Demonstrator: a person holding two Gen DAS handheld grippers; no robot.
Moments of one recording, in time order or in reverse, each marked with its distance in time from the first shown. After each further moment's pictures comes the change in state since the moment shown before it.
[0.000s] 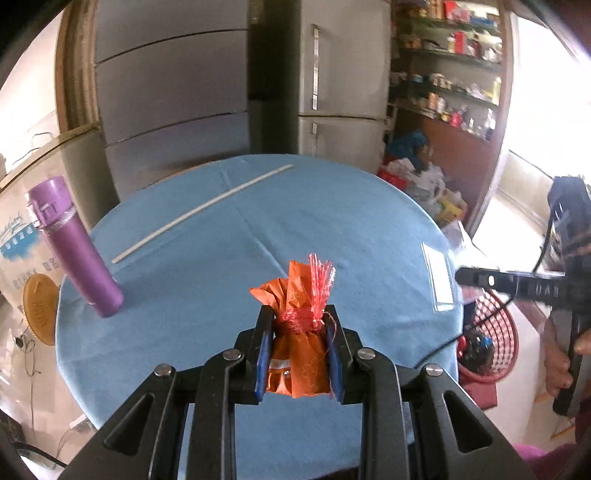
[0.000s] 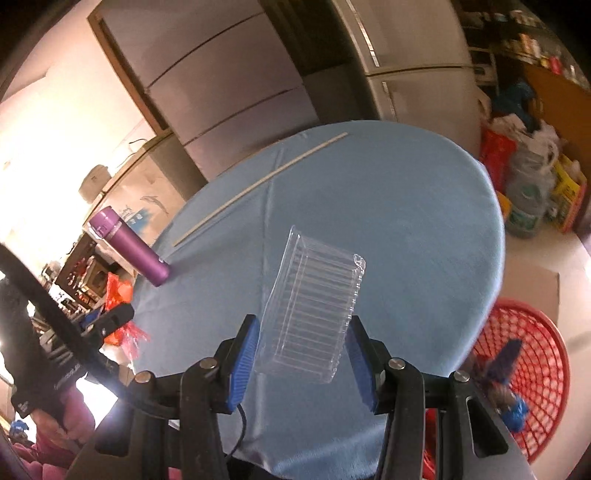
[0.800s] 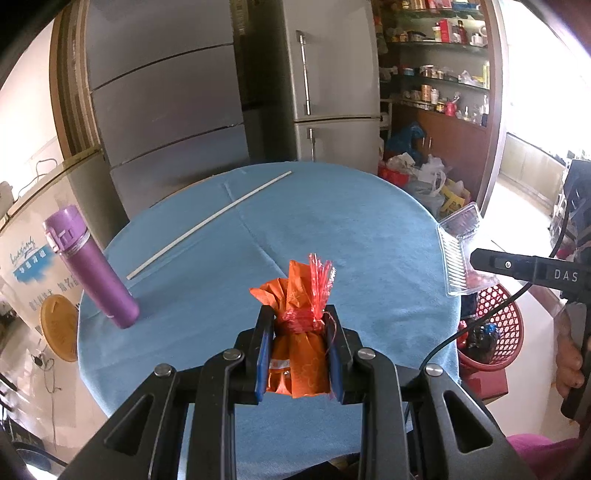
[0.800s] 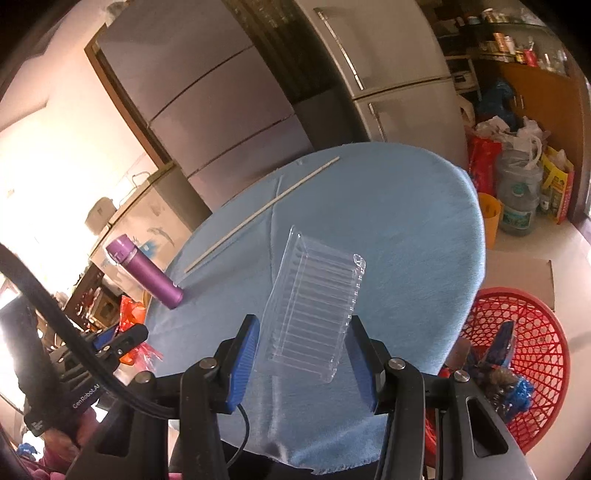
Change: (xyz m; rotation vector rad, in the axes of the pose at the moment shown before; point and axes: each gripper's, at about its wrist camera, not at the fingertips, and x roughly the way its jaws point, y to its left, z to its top) left arm -0.029 -0.023 0.003 0.067 -0.022 0.058; right arm -0.041 -0.006 -0.021 0.057 -0.120 0.026
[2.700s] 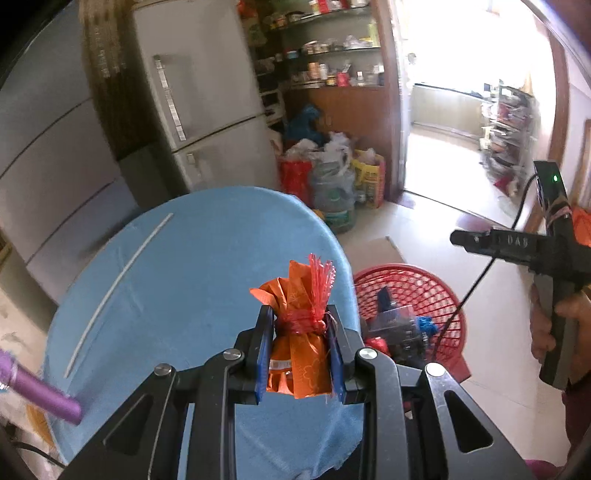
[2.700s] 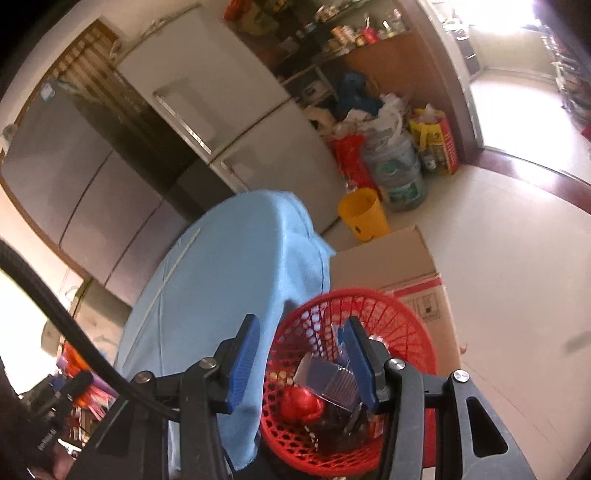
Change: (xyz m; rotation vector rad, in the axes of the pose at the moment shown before) left arm 0.028 -0.155 0.058 0.336 0.017 -0.241; right arm -0.102 -0.184 -0.019 0.401 -0.207 -0.248
